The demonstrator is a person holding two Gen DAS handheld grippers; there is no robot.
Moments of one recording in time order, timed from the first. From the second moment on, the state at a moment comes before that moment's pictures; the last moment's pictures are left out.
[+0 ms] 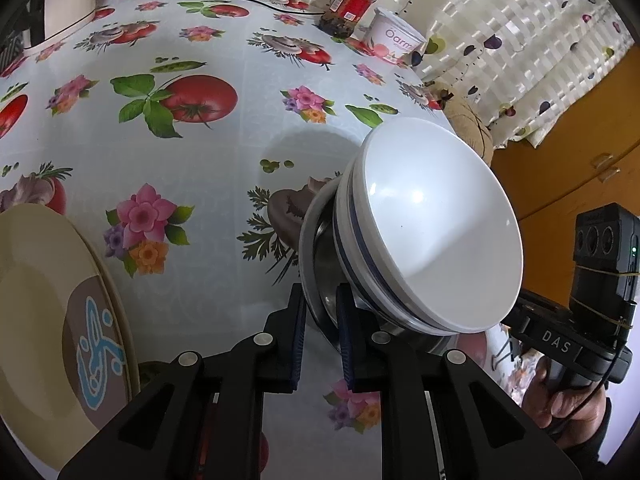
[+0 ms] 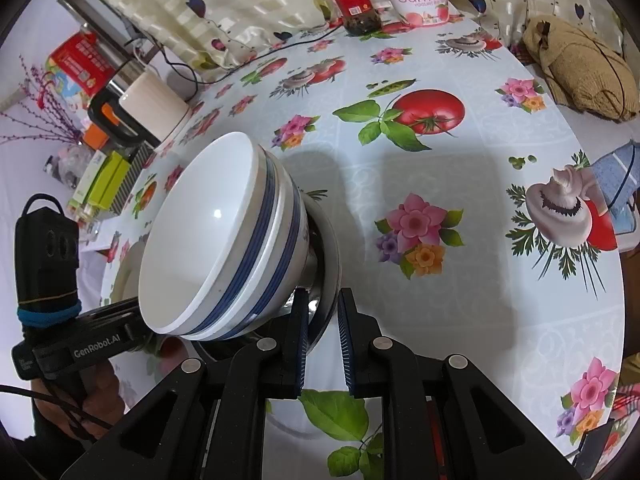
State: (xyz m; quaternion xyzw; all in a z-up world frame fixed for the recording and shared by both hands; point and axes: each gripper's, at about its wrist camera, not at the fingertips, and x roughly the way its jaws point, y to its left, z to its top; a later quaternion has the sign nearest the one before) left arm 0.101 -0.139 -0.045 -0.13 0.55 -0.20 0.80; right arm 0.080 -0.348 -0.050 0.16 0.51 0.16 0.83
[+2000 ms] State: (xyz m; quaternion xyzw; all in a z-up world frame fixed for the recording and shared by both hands) left arm 0.061 -0.038 0.011 -0.15 0.50 -0.10 0.85; right arm 0.083 -0.247 0.003 0.09 0.48 0.25 0.84
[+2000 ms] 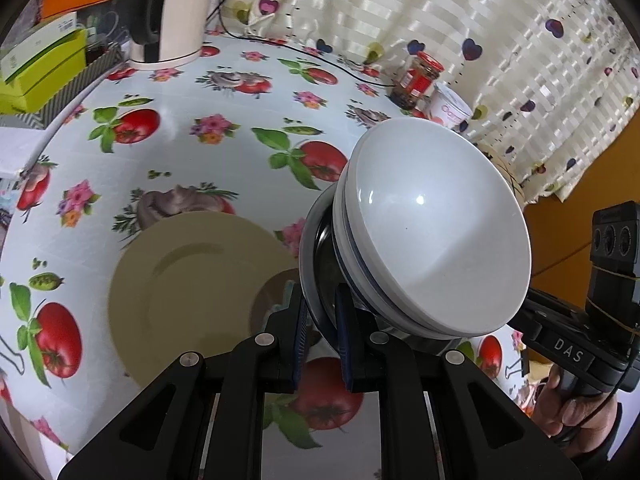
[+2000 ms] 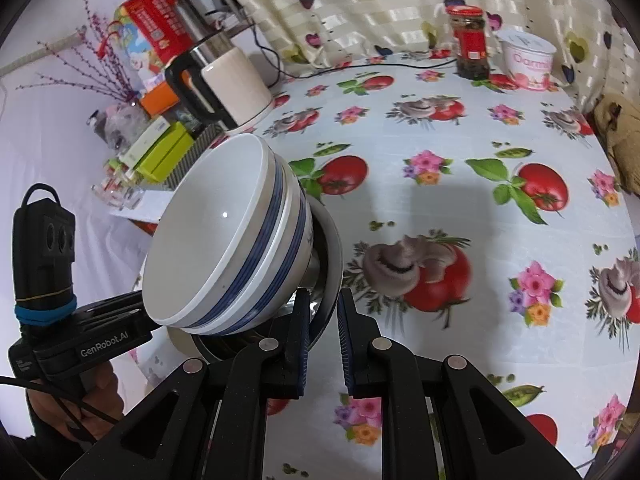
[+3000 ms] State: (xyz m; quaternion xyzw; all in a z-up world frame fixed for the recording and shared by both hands) left arm 0.040 0.039 -0.005 -0.18 0.50 -0.02 0.85; right arm 0.098 -0.155 -0.014 0.04 0.50 0.32 0.80
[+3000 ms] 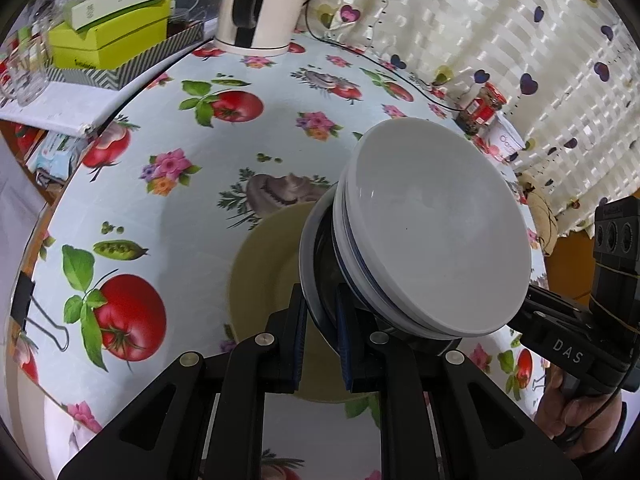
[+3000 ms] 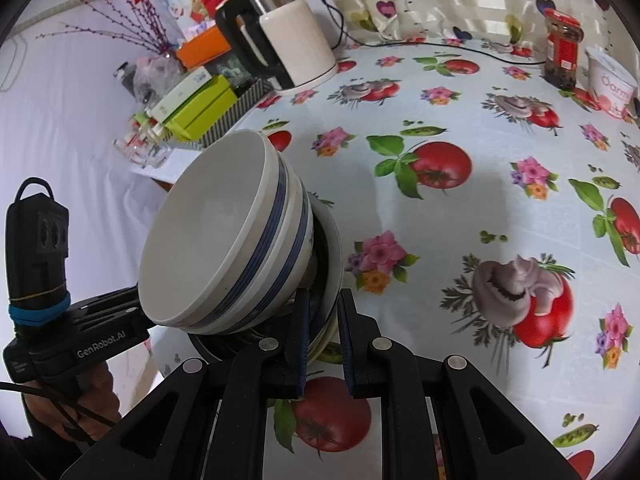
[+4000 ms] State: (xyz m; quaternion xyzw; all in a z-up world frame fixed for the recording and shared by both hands) left arm 0.033 0.059 -0.019 -0.19 0.51 0.01 0.84; right arm 0.102 -0.124 -0.029 0.02 0.52 0.34 0.78
